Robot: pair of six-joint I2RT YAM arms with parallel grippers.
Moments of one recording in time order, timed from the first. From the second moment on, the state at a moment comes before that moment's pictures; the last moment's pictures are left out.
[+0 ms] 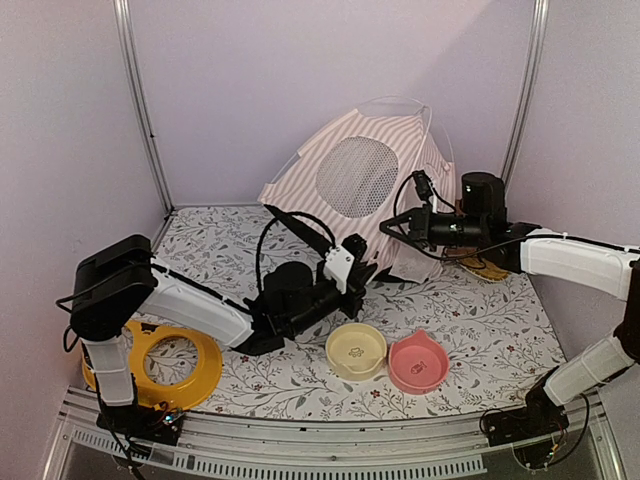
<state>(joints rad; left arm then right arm) -1.14 1.92 0.97 0.96 -0.27 0.08 0.52 1.41 0.97 0.16 -0.59 0.69</state>
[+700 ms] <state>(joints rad) -1.11 1.92 1.00 0.87 -0.21 0.02 0.54 1.42 0.91 0.23 -0.52 0.68</state>
